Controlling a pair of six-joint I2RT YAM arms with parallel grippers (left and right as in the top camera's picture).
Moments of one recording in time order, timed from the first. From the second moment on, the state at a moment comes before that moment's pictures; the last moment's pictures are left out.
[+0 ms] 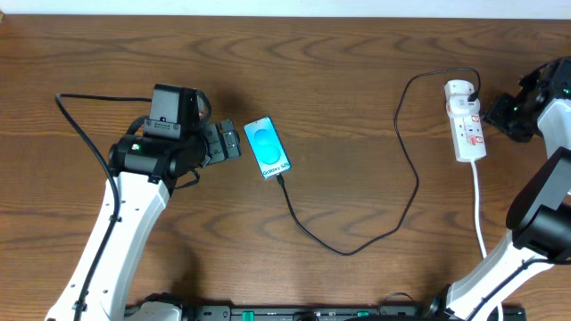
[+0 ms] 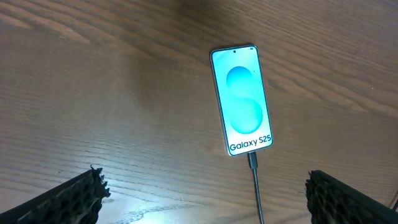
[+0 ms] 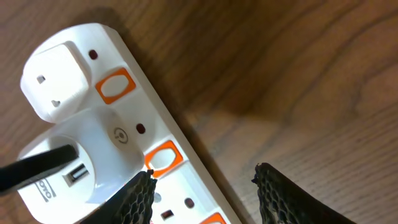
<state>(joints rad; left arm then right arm) -0.18 1.33 1.15 -0.87 0.10 -0.43 -0.46 2.08 1.55 -0.66 -0.18 0.15</state>
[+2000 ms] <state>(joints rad) -0.18 1.33 1.15 -0.87 0.10 -0.43 -0.57 2.21 1.55 -0.51 -0.51 -0.20</state>
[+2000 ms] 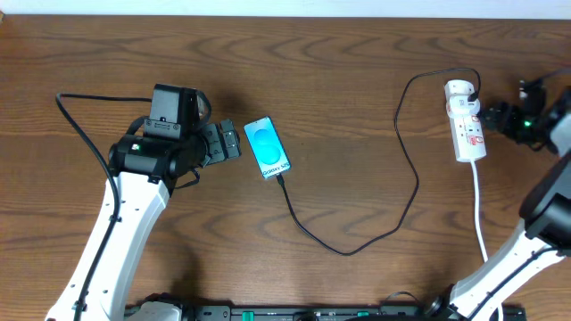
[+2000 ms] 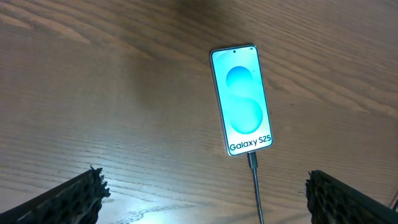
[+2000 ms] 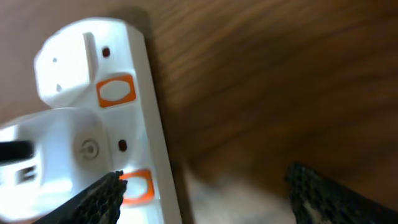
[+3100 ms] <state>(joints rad) -0.18 1.33 1.15 -0.87 0.10 -0.43 -0.55 2.21 1.57 -0.57 -0.43 -0.20</state>
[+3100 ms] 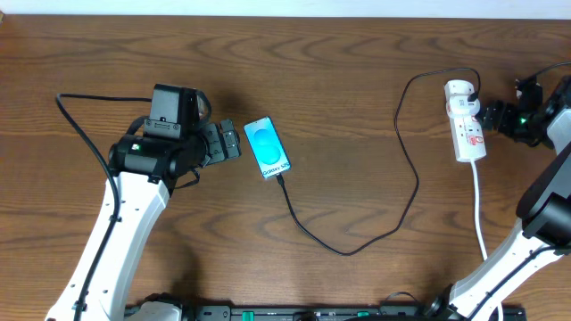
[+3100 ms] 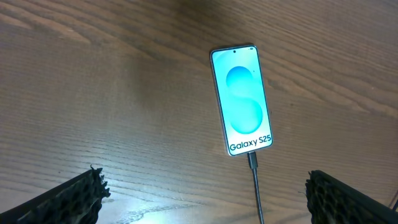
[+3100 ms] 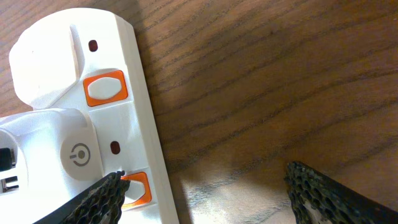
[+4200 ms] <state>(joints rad) -0.18 1.33 1.15 -0.87 0.10 -0.43 -0.51 2.19 1.58 -0.59 -0.32 -0.20</state>
